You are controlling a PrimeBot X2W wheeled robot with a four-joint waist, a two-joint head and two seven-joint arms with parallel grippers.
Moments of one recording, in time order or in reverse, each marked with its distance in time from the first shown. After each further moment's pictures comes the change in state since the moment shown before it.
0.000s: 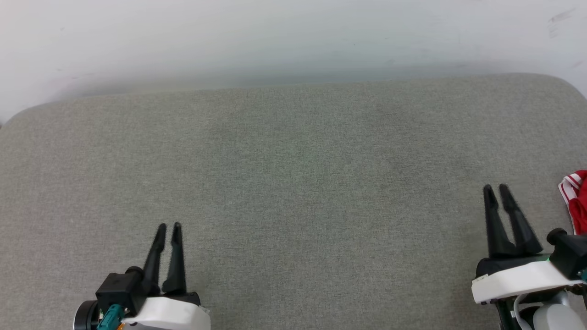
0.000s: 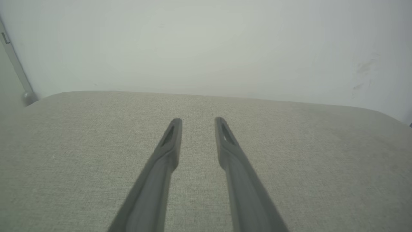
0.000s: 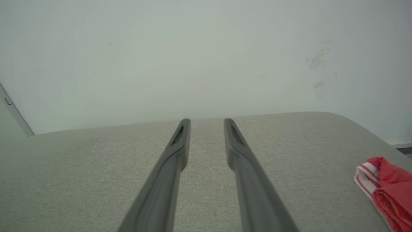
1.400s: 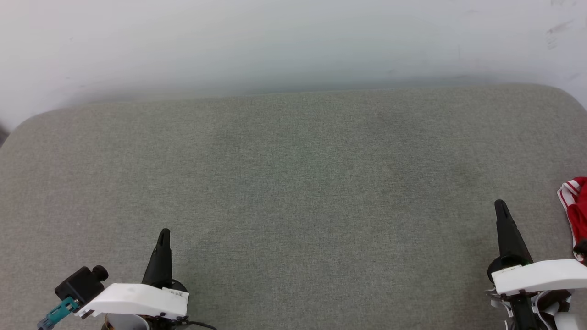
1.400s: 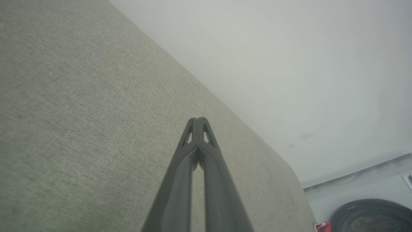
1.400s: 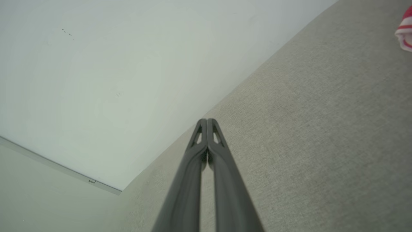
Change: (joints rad) left arm -0.050 0.019 0.027 0.101 -0.701 -0.047 0.149; right arm 0.004 0.031 -0.044 0.061 0.647 0.000 0.170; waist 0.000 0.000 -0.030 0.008
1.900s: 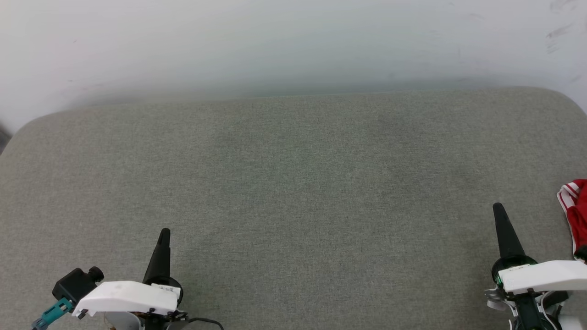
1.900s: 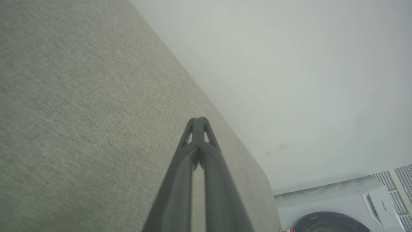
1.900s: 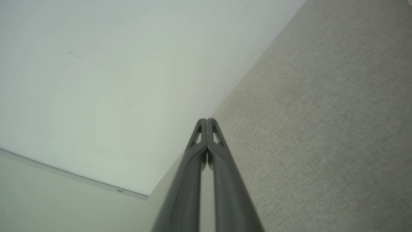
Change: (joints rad) left arm -0.019 0.004 0.014 0.025 -0.182 -0.012 0.044; right arm -0.001 0.008 -0.013 0.013 0.171 0.000 0.045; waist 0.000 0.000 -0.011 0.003
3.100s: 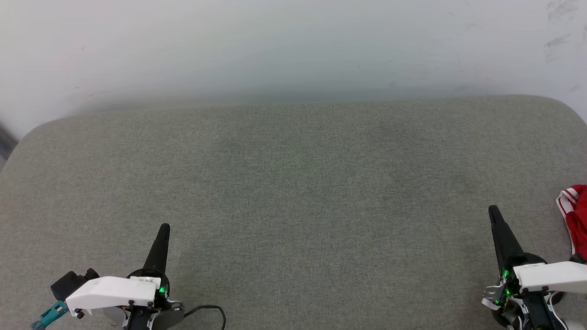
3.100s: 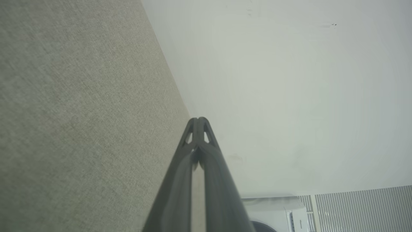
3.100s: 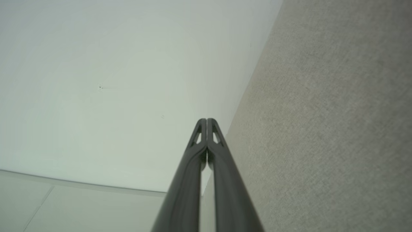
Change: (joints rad) left arm -0.039 0.001 0.035 0.048 -0.340 -0.029 0.092; right arm -0.011 0.019 -0.027 0.027 0.328 0.000 0.092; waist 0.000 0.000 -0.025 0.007
